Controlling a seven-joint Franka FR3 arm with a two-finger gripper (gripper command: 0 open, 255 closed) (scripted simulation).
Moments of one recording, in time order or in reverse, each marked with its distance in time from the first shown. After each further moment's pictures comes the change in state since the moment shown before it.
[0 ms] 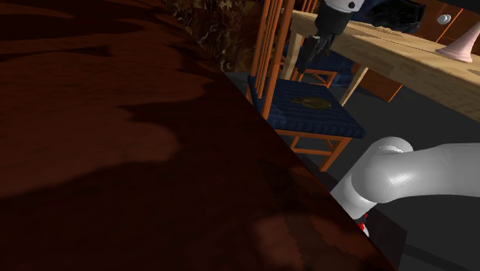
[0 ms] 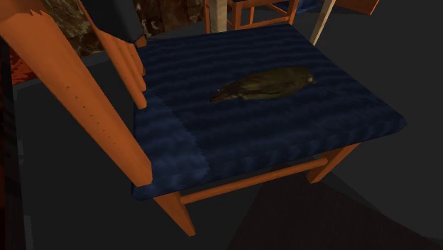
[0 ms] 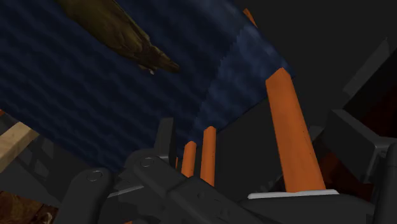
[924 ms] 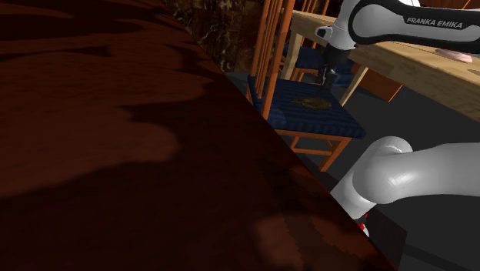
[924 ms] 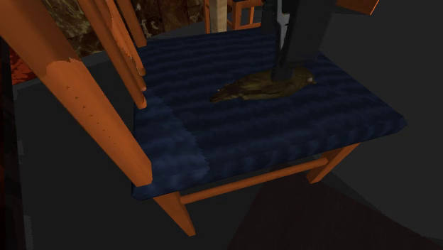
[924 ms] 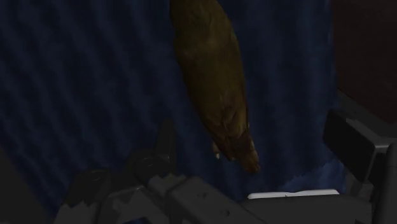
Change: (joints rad) arm 0.029 -0.004 -0.319 -0.204 -0.236 0.133 -0.665
